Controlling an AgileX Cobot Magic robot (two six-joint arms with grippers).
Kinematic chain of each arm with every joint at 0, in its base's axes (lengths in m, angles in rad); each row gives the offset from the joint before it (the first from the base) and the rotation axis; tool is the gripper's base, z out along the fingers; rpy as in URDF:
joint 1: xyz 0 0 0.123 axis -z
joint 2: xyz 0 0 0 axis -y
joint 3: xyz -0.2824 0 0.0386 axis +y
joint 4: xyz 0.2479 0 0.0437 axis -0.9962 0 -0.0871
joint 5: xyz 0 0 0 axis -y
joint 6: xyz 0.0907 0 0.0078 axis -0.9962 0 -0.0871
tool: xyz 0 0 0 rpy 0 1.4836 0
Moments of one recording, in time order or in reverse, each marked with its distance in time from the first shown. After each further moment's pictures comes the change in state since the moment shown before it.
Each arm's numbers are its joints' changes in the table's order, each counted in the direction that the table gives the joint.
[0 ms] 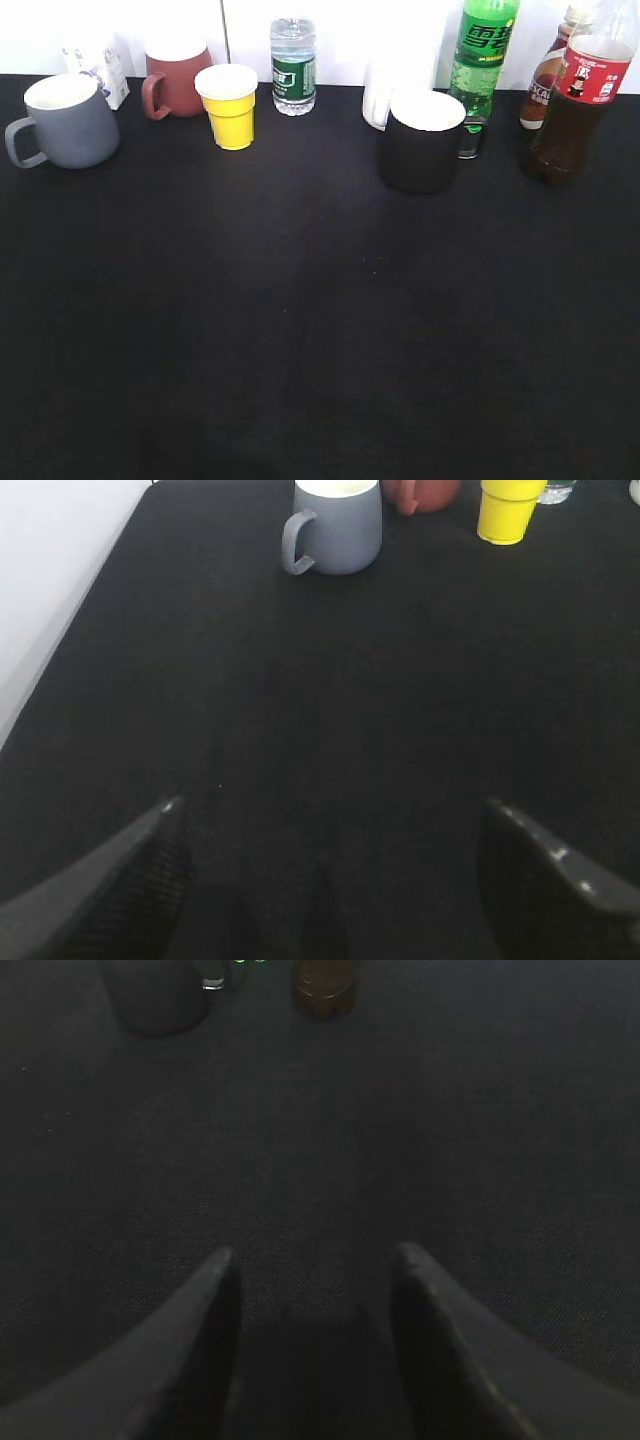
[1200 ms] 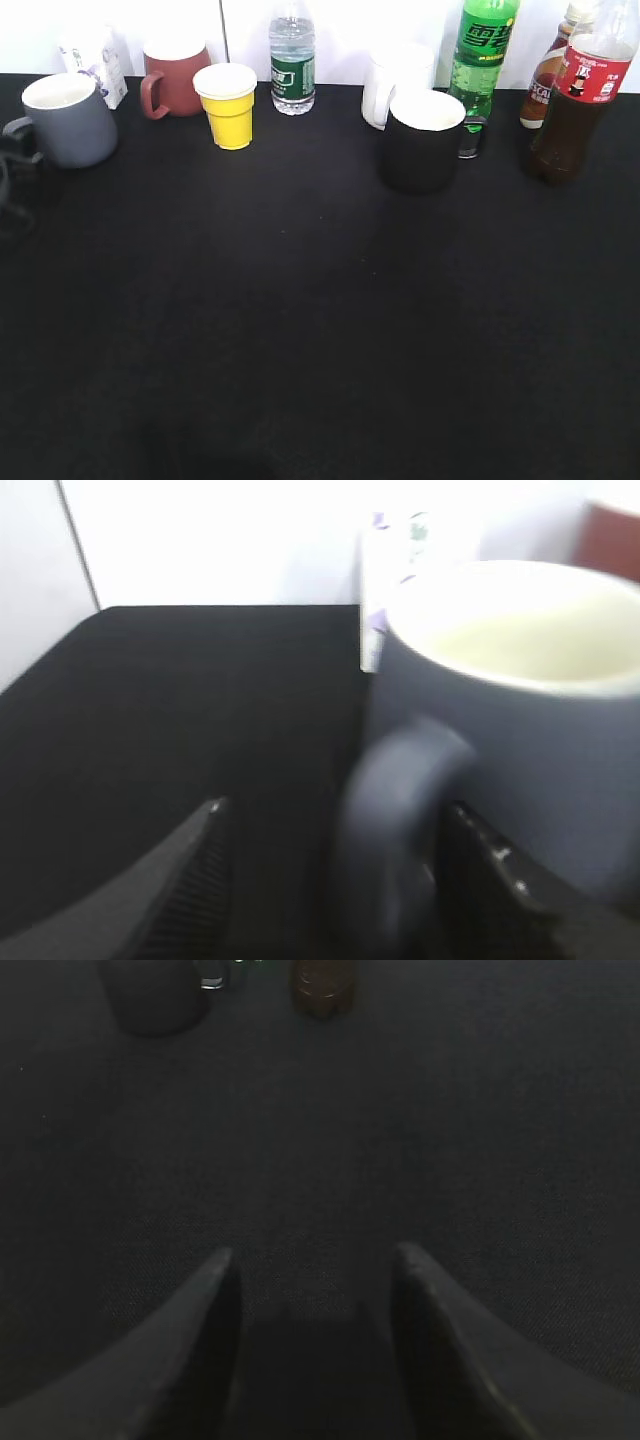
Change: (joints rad) left arm -0.104 -1.978 -0.220 -0.039 1.991 0.000; right arm 0.000 0.000 0.000 -0.001 0.000 -0.005
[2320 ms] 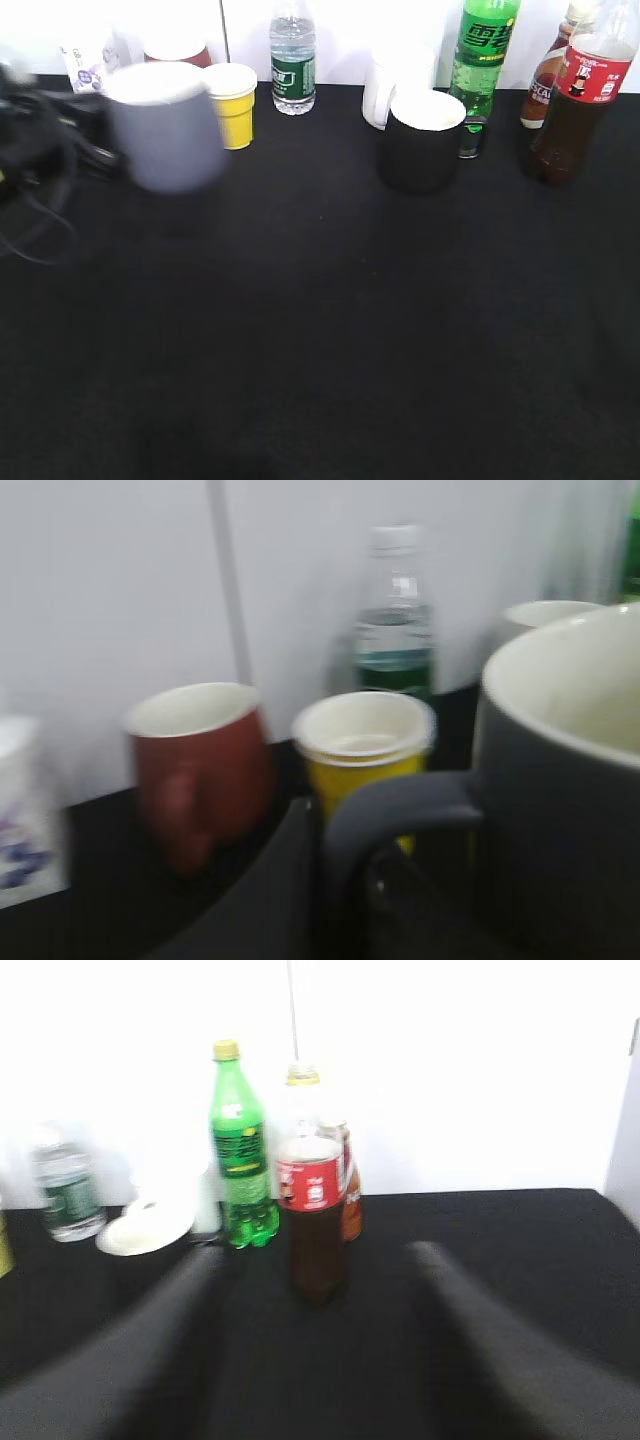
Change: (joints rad) left arm 0.212 0.236 0.127 -0.404 0.098 0.123; right arm 0.000 -0.233 0.177 0.000 0.856 -0.007
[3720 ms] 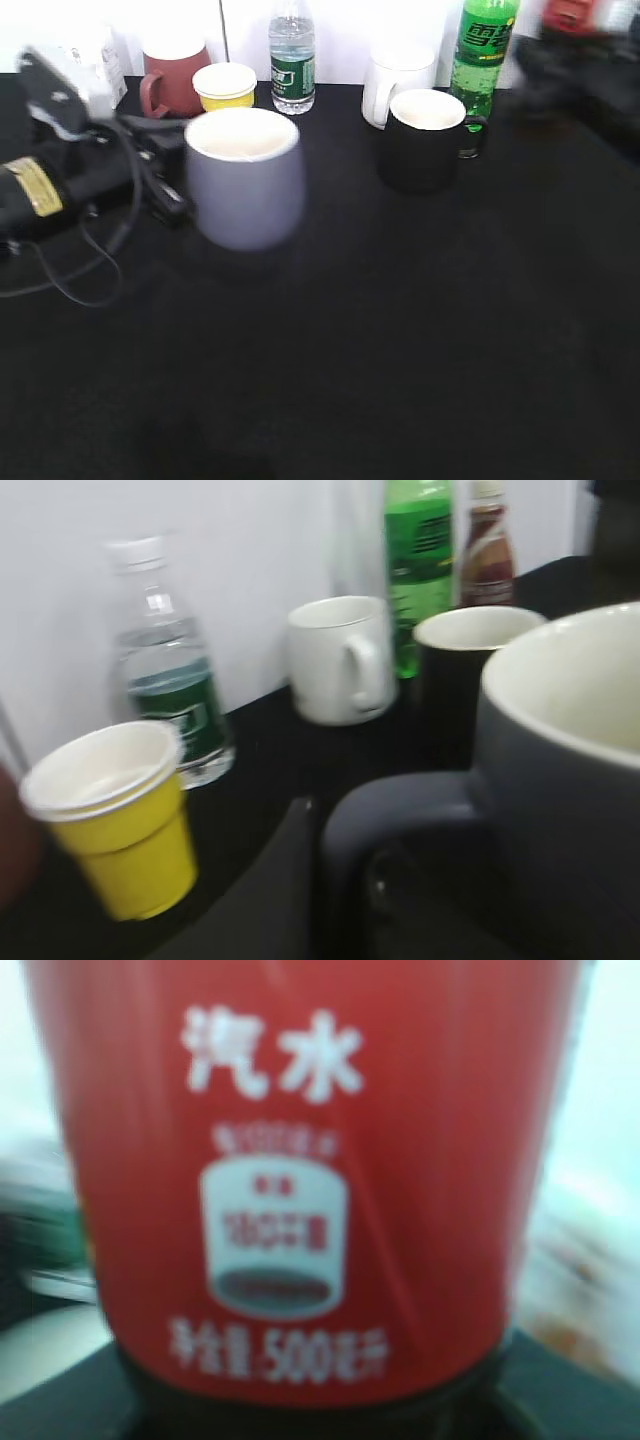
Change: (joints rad) left arm 0.166 0.000 0.002 -0.120 -0.007 0.004; right arm -0.143 -1.509 -0.361 0.386 1.287 -0.072
